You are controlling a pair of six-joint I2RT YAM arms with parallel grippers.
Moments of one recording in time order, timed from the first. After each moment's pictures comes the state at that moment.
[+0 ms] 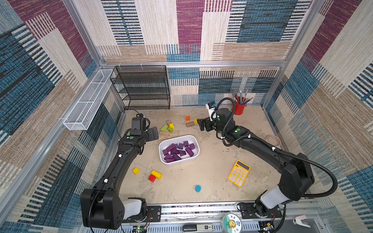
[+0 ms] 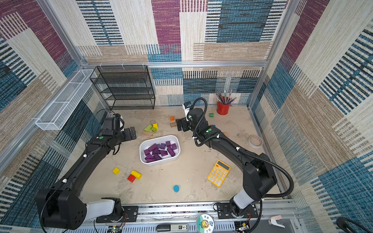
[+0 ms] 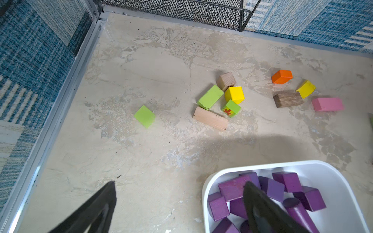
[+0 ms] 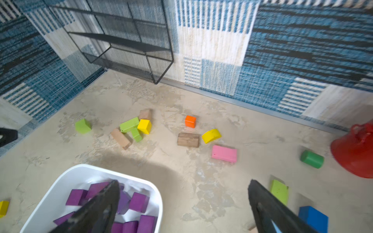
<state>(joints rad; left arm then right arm) -0.10 1.26 1.04 -0.53 -0.15 -0.22 0.57 1.53 1.22 -0.08 0.09 0.10</state>
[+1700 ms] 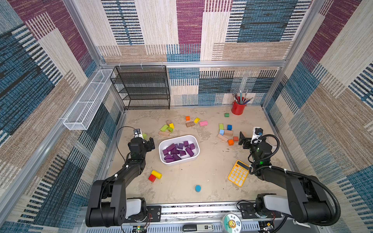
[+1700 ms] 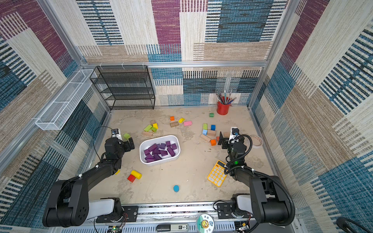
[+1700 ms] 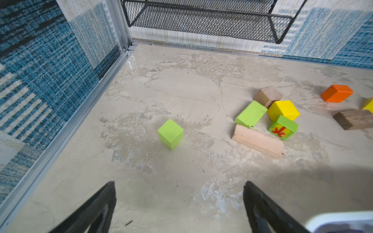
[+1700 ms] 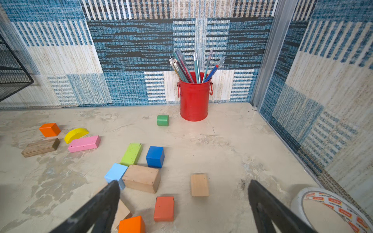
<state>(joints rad) 0.02 1.32 0.47 0.39 -0.17 -0.10 0.01 1.28 0.28 0.91 0.05 0.03</state>
